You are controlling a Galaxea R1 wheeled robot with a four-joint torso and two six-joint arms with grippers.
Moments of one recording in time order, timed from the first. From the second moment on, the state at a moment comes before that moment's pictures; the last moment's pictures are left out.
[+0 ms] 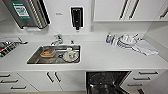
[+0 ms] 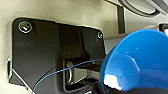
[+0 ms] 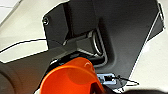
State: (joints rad) left arm 1.30 2.42 -1.79 1.06 -0.10 -1.03; right arm -1.47 2.72 -2.22 -0.48 0.13 0.65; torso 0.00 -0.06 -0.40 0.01
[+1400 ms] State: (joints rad) left arm 0.63 2.21 -1.24 0.98 0.40 -1.10; right arm -1.45 2.71 -2.22 -0.48 0.15 0.65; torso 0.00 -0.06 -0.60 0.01
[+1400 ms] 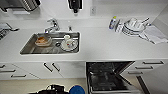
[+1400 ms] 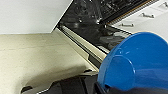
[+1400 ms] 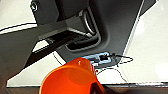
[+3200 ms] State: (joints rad) left arm 0.23 2.79 -1.35 1.08 0.70 -1.50; right arm -1.43 2.71 -2.21 -0.48 0.19 0.65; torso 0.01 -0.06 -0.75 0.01
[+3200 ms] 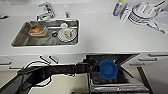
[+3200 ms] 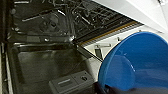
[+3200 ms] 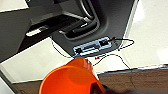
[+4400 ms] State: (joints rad) left arm 0.23 2.91 -1.52 1.16 0.54 -1.55; right arm -1.43 2.71 -2.21 -0.48 0.20 0.65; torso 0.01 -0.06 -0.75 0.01
